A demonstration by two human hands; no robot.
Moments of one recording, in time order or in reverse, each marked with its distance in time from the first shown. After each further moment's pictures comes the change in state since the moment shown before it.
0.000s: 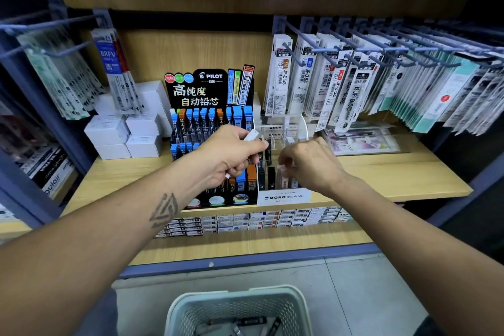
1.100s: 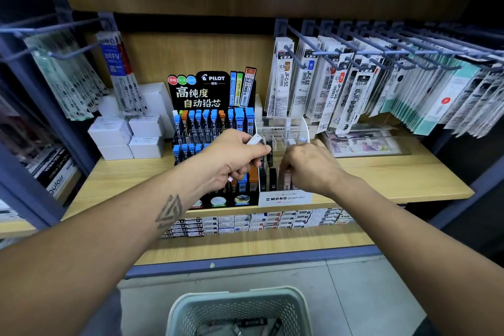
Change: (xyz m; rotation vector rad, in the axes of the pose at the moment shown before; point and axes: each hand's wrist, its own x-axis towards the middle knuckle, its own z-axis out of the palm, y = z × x) left_hand -0.001 -0.002 0.003 0.008 -0.011 -0.005; right_hand 0.002 -0.004 -0.001 -0.068 -0.101 0.002
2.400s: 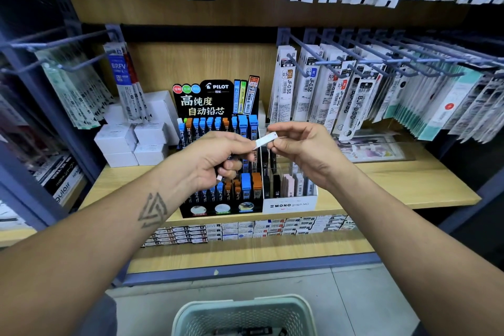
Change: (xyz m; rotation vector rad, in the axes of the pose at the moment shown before) left_hand 0.001 0.002 -0.037 -0.348 -0.085 -0.099; right_hand 0.014 -0.012 -0.024 1.770 0.124 0.124
